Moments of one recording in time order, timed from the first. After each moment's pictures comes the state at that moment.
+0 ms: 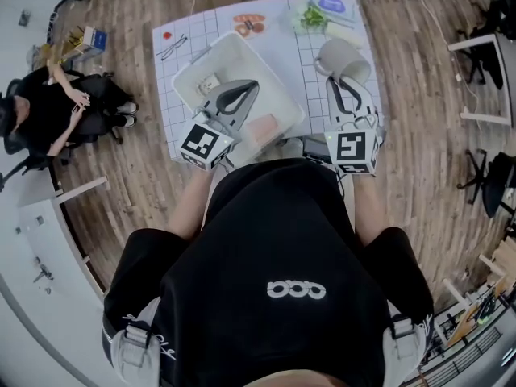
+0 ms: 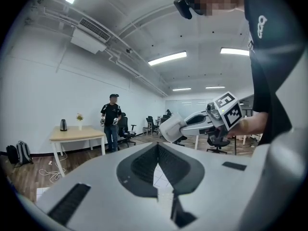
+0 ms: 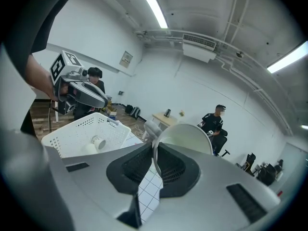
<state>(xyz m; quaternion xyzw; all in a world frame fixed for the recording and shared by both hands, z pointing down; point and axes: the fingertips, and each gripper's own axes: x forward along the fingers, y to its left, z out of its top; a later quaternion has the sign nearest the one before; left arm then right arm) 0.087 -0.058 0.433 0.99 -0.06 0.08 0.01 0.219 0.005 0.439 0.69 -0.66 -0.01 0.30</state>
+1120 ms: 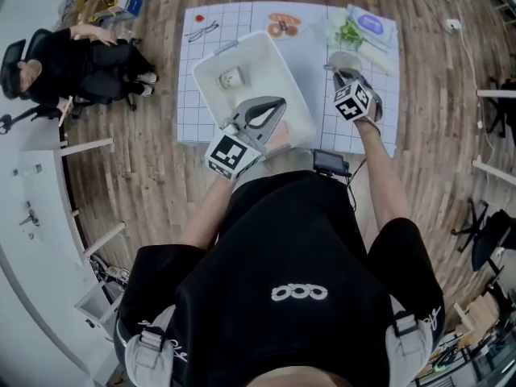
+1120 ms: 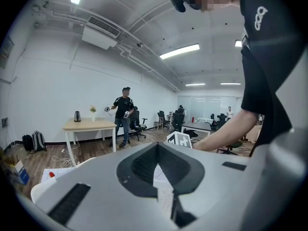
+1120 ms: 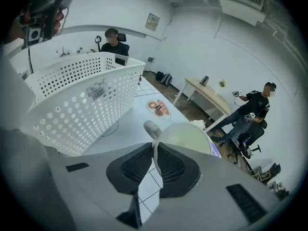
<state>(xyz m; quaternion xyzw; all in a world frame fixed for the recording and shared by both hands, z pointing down) 0.109 -0.040 0.470 0.98 -0.13 0.11 0.05 0.288 -0.096 0.688 0.50 -0.71 0.12 0.47</state>
